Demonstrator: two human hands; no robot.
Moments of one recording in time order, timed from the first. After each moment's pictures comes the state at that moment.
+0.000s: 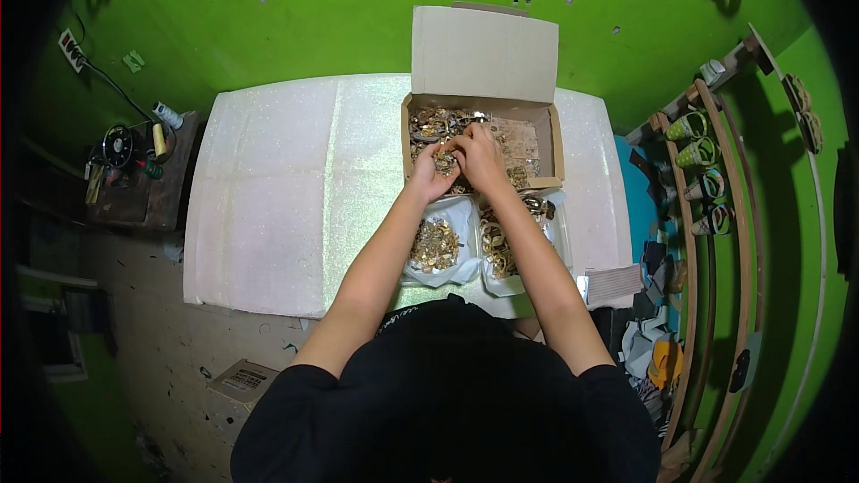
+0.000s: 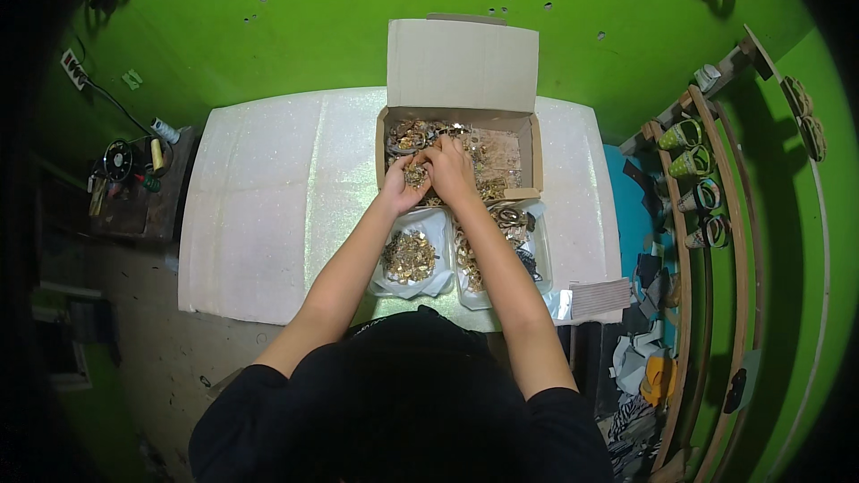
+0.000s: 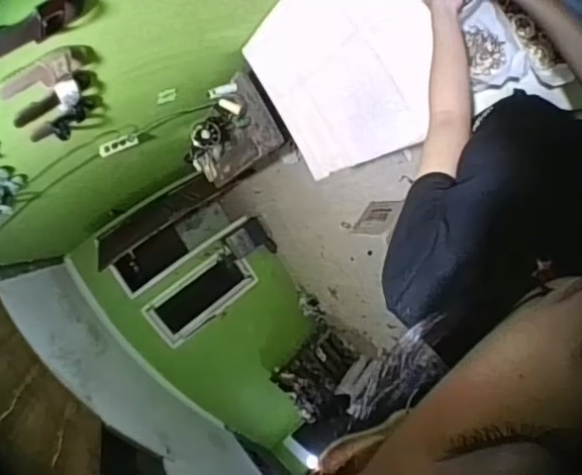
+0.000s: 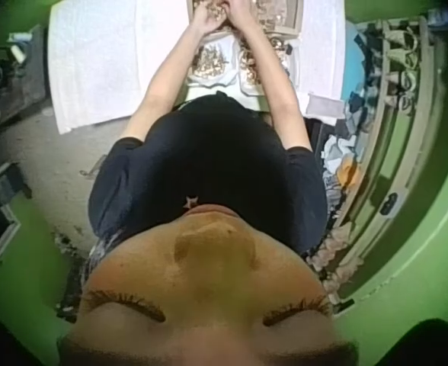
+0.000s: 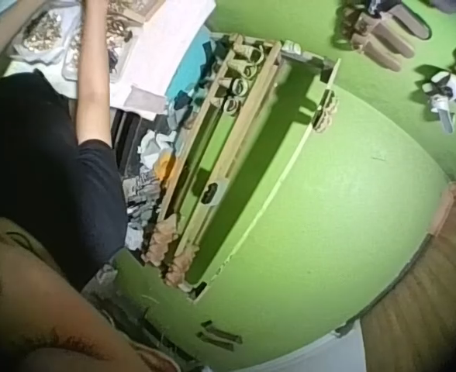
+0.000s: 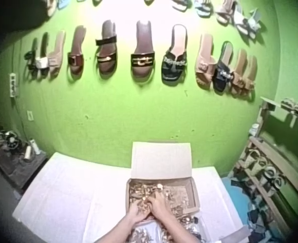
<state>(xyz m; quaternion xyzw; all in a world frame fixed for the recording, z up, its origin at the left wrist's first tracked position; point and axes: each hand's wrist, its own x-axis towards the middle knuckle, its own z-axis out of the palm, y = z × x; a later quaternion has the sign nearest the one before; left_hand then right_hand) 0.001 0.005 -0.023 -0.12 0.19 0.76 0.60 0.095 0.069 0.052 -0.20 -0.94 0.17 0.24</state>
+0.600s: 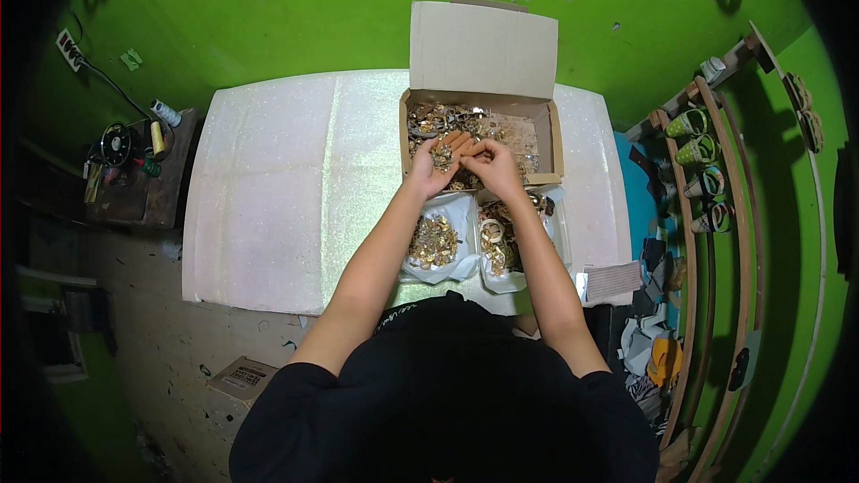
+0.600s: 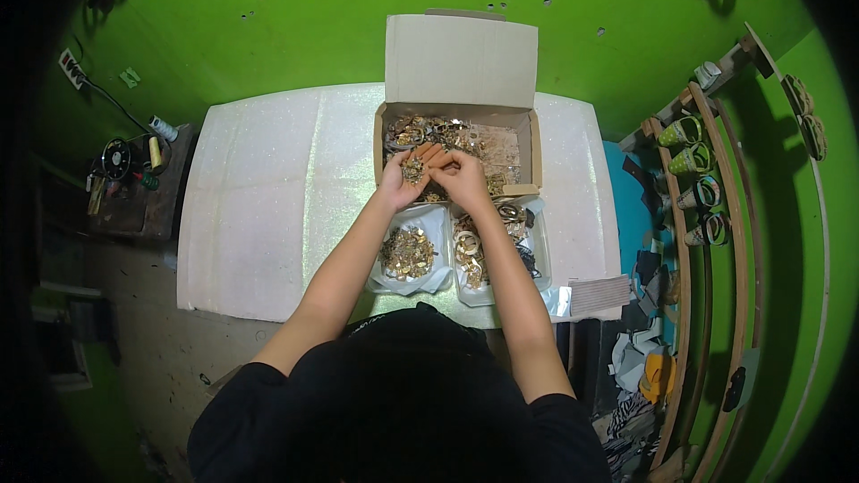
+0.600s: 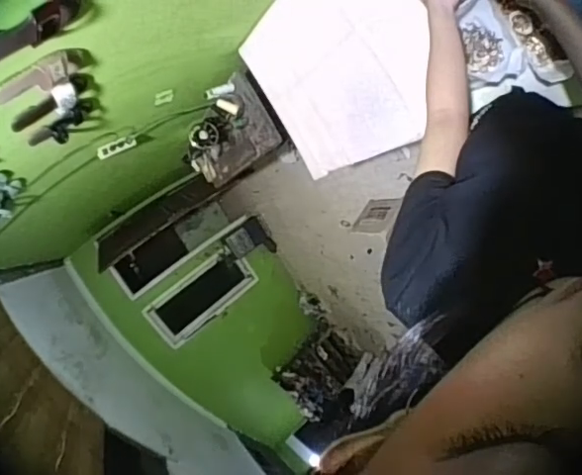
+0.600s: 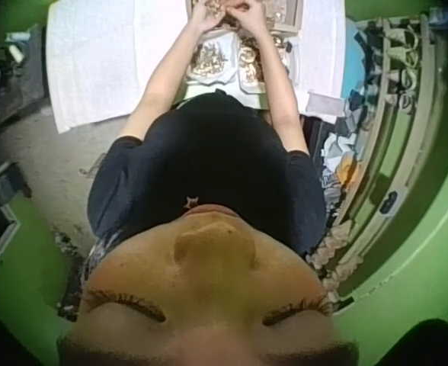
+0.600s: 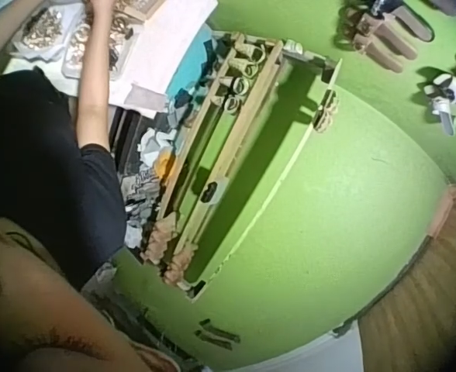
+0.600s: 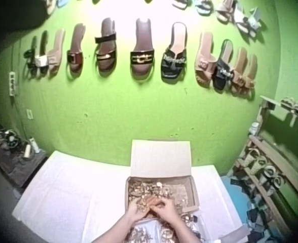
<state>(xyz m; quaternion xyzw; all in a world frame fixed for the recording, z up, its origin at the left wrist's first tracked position) 0.002 0.000 -0.008 -0.02 0.12 0.77 0.63 0.122 0.074 0.049 -0.27 -0.76 0.55 0.22</state>
